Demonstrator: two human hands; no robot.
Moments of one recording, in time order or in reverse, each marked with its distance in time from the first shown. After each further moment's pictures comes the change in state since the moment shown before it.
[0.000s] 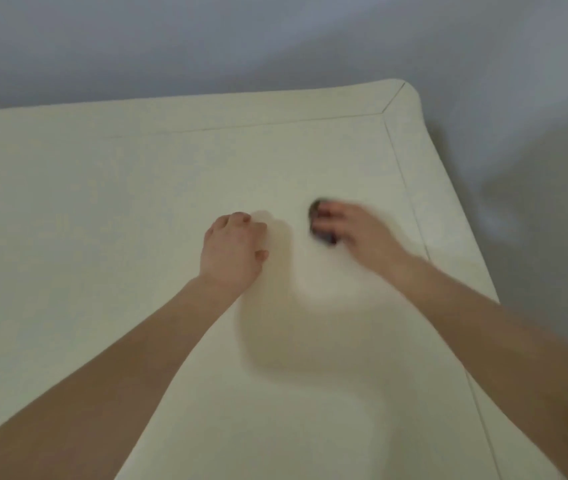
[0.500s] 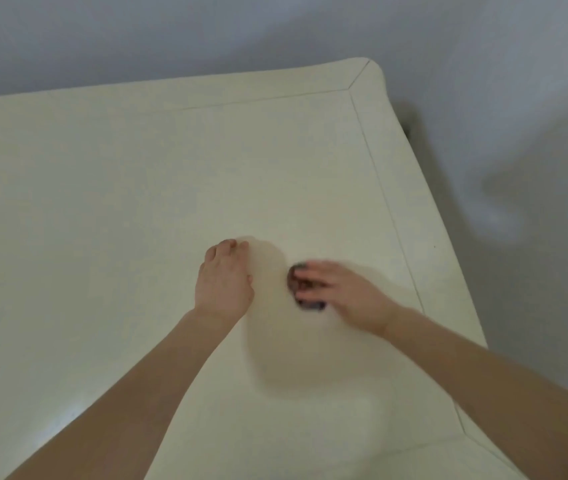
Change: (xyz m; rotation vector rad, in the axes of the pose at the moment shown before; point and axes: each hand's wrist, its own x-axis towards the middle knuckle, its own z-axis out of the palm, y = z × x) left_hand -0.105 0.036 0.025 -0.067 -0.075 -0.081; right_hand -0.150 -0.058 0.021 0.089 -0.161 -0.177
